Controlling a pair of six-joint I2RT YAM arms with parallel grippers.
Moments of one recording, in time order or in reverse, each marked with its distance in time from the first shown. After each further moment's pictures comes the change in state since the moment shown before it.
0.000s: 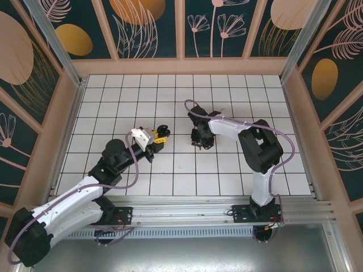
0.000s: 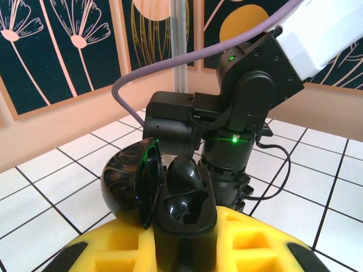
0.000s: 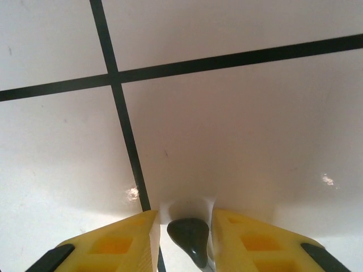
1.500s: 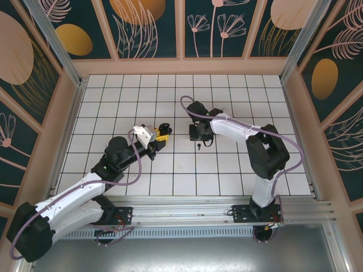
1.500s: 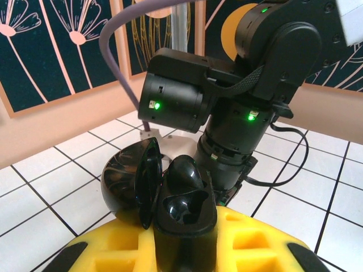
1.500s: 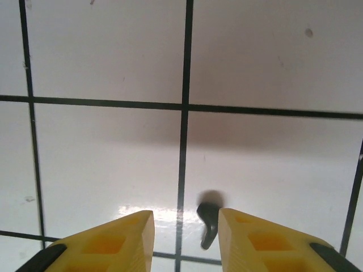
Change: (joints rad) left arm 0.000 0.061 0.024 0.028 0.002 -0.014; right arm 0.037 -0.116 0.007 0.015 0.080 -0.117
